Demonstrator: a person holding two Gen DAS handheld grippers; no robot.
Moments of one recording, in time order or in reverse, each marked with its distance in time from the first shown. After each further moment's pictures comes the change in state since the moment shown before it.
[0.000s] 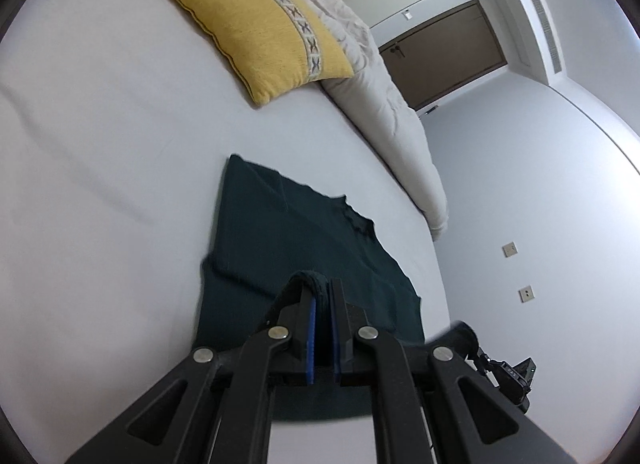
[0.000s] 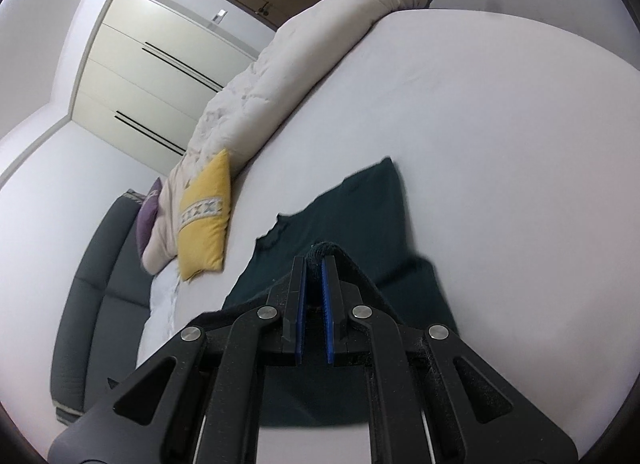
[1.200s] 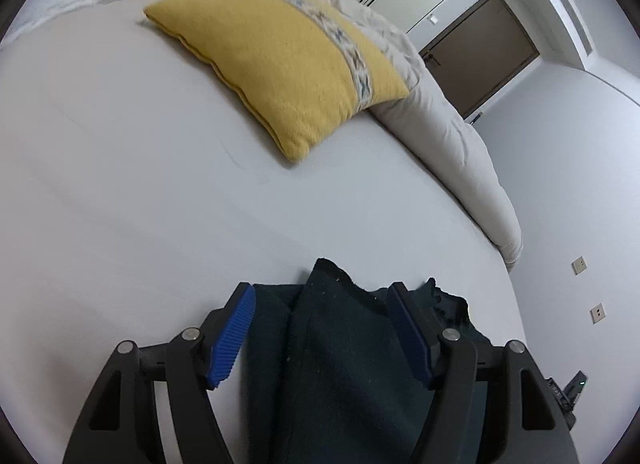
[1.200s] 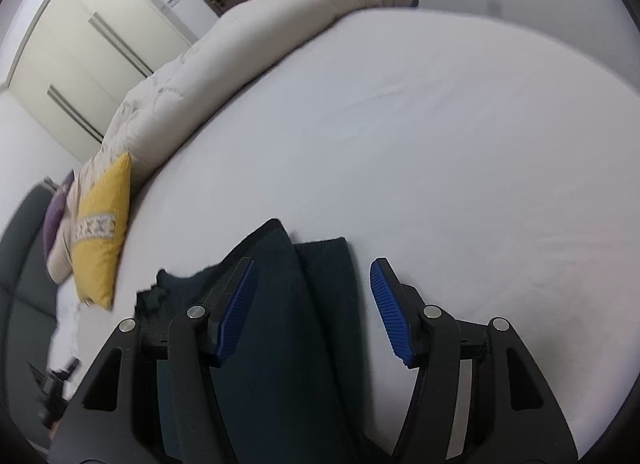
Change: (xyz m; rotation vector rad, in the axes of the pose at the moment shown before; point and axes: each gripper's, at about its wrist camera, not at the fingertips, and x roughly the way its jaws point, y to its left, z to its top) left arm 0.116 0.028 0.085 0.102 -0.107 0.215; right arm 0.208 -0.027 0.061 -0.124 -0.050 -0.316
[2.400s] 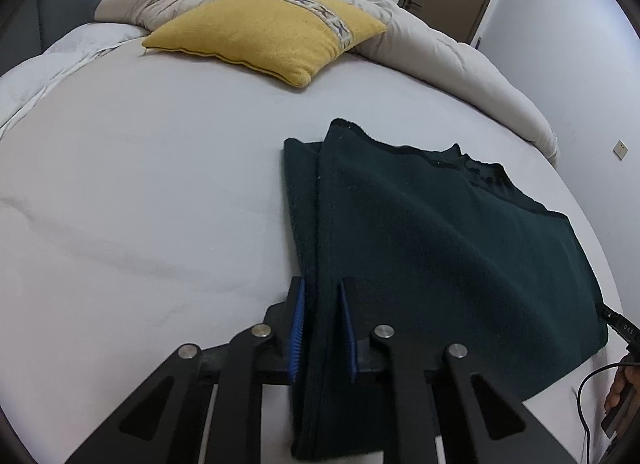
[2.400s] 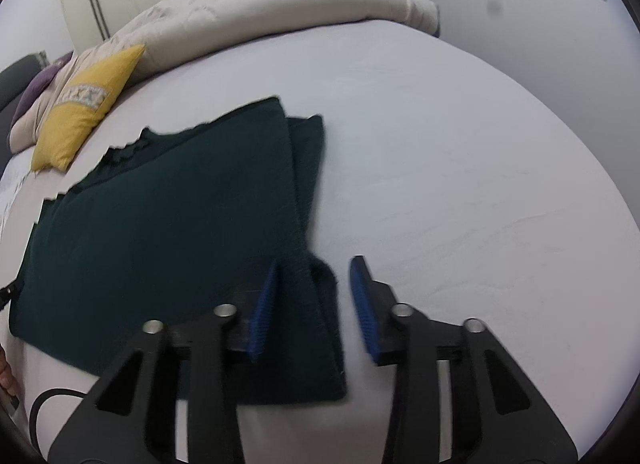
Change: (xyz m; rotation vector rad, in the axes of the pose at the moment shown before) left arm -0.040 -0.012 -0.112 0.297 0.052 0.228; right arm -0.072 0.004 -0.105 -0.370 0.046 -0.194
